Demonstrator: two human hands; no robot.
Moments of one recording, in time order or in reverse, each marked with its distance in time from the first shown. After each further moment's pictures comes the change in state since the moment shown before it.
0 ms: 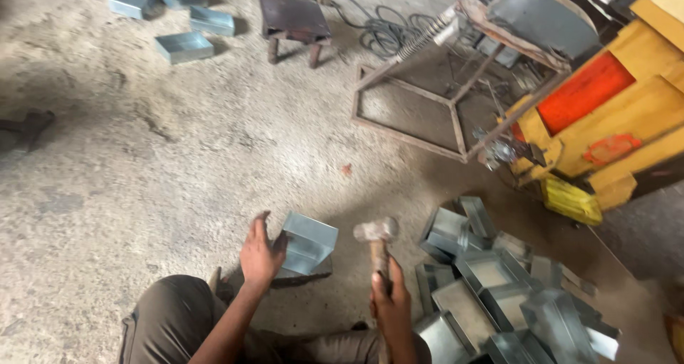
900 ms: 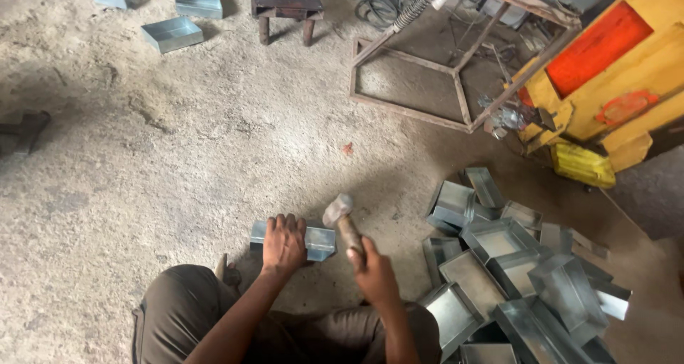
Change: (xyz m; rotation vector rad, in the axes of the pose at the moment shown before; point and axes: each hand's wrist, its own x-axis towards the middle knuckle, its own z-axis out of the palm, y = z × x) left_hand -0.011 0.045 0.007 0.814 -0.467 0.314; right_hand 0.001 -0.010 0.030 -0.555 -0.149 -0.365
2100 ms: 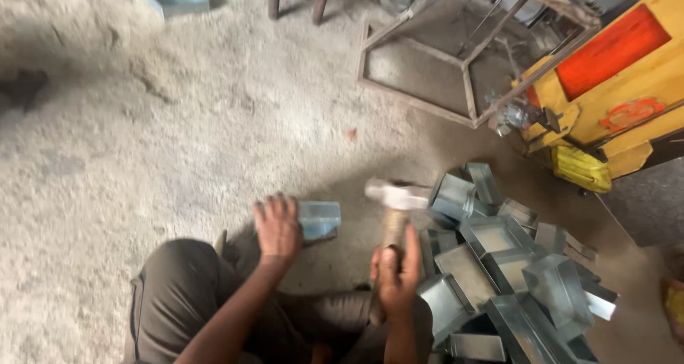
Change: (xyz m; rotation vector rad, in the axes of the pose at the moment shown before) left_hand -0.015 0.002 0.026 -0.012 0.261 -0.296; right_hand -0.036 -0.014 -0.031 0.699 0.236 -0.053
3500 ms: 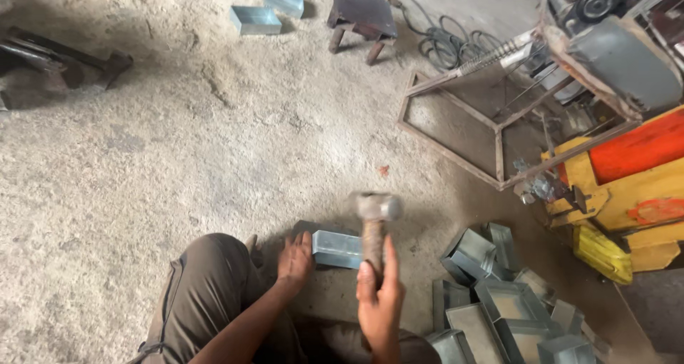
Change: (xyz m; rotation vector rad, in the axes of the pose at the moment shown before) left_hand -0.031 -0.031 0.095 -0.436 -0.216 -0.172; right_hand 0.007 -0.048 0.092 -0.275 -0.123 0.106
